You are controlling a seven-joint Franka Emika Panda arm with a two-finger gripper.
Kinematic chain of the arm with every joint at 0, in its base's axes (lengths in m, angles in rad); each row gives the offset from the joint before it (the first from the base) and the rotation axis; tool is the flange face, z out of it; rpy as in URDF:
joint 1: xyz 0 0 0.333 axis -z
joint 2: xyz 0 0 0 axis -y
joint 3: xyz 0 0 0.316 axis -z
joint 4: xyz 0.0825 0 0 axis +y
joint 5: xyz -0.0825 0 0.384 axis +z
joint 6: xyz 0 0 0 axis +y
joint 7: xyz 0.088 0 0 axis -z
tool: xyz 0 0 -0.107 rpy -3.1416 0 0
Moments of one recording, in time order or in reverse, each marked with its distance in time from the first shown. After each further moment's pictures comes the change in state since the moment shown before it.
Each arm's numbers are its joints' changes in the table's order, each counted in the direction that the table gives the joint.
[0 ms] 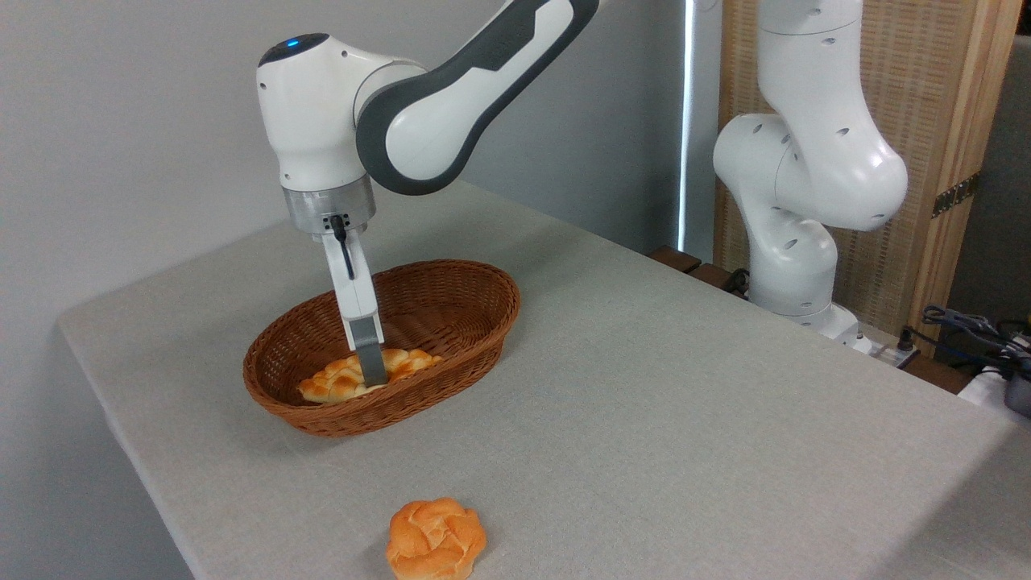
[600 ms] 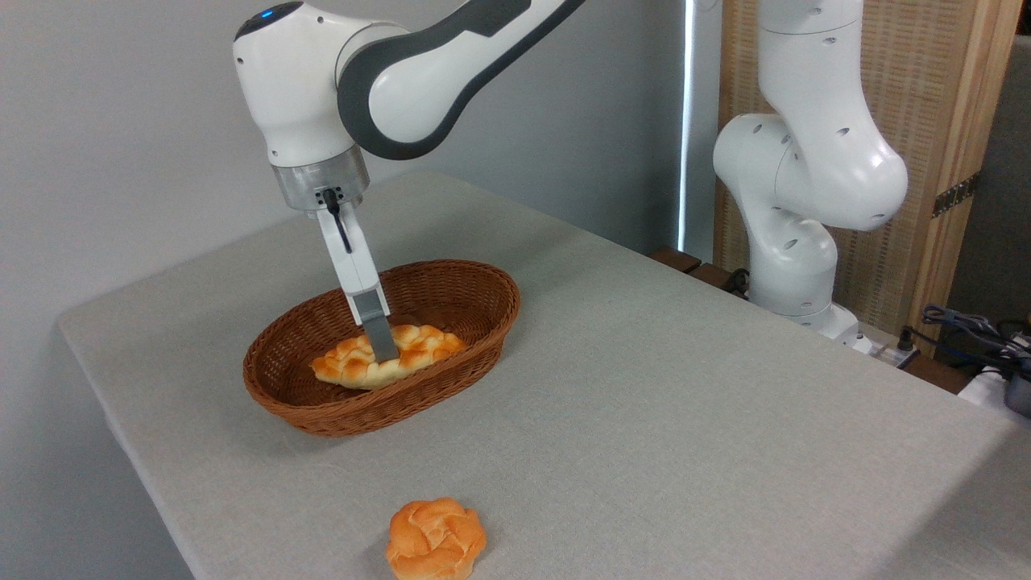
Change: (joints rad) arm -0.001 0.005 -0.001 -0.099 -0.021 0.202 0.000
